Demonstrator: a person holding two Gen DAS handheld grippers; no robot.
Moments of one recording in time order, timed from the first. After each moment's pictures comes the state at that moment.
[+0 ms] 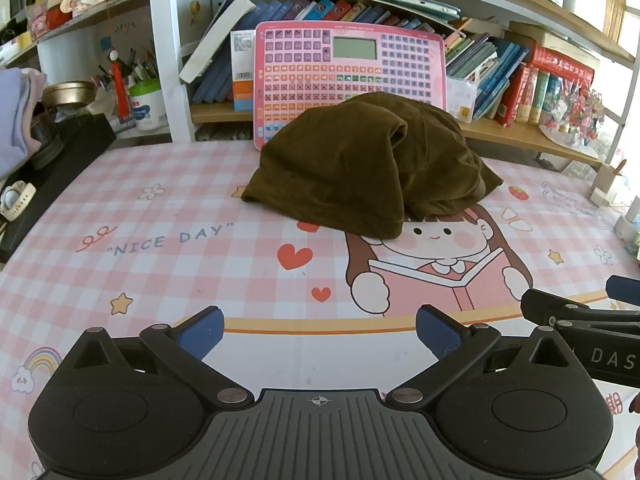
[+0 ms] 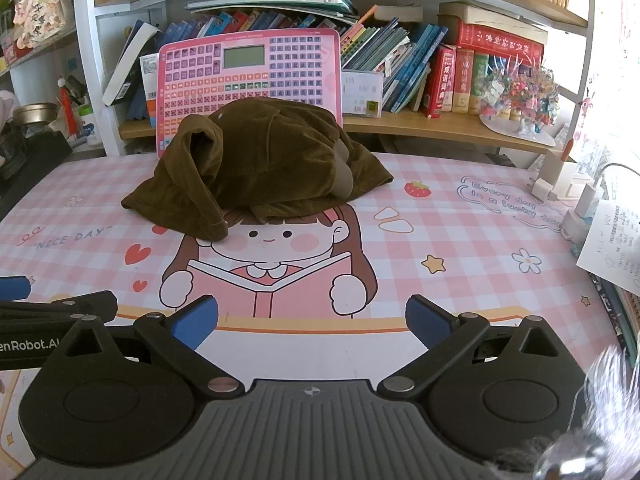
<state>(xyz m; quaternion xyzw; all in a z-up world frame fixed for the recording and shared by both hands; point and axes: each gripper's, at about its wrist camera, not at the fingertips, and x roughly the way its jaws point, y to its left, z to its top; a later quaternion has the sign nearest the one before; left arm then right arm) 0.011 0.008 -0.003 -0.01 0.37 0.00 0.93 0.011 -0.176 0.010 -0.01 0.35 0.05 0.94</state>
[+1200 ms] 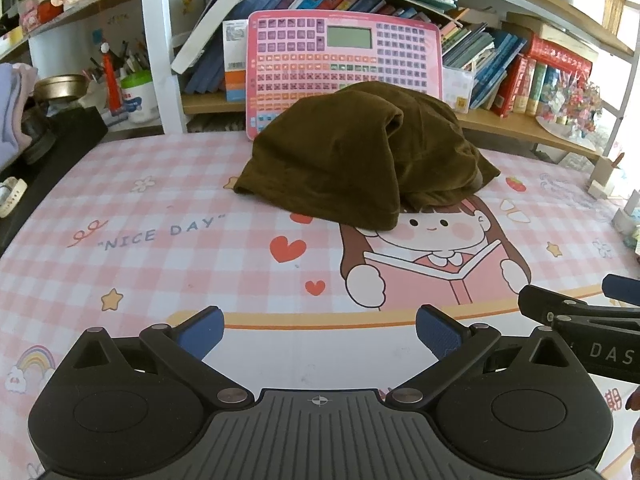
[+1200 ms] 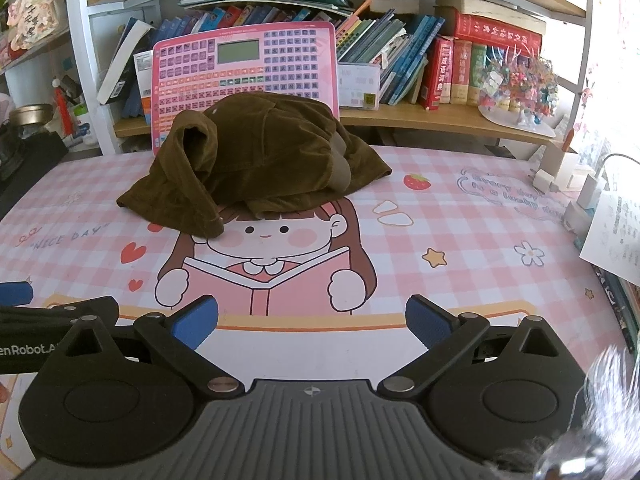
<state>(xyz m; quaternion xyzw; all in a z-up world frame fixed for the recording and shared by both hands) 0.016 0.007 -0.006 -0.01 0.39 -0.01 0.92 0.017 -0.180 0.006 0.00 0.36 0.05 0.93</state>
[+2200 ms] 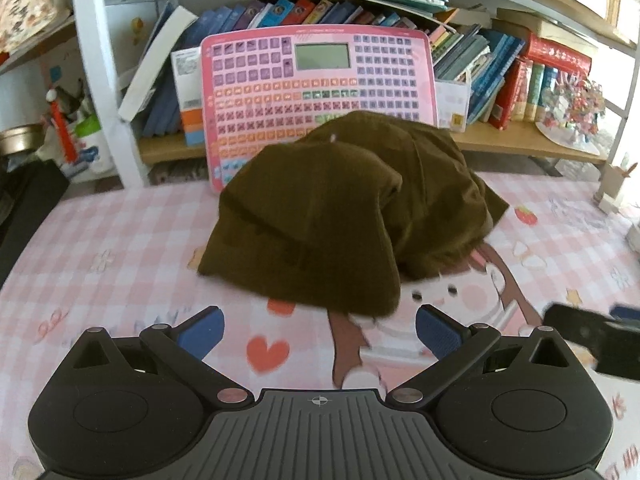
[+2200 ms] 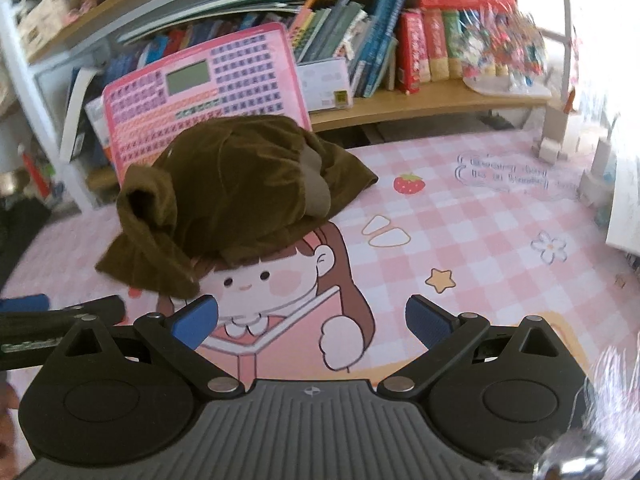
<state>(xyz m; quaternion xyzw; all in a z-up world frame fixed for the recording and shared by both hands) 0.114 -0.007 0.002 0.02 0.37 -0.03 0.93 0.080 -0.213 0.006 0.12 0.37 0.03 0.92</state>
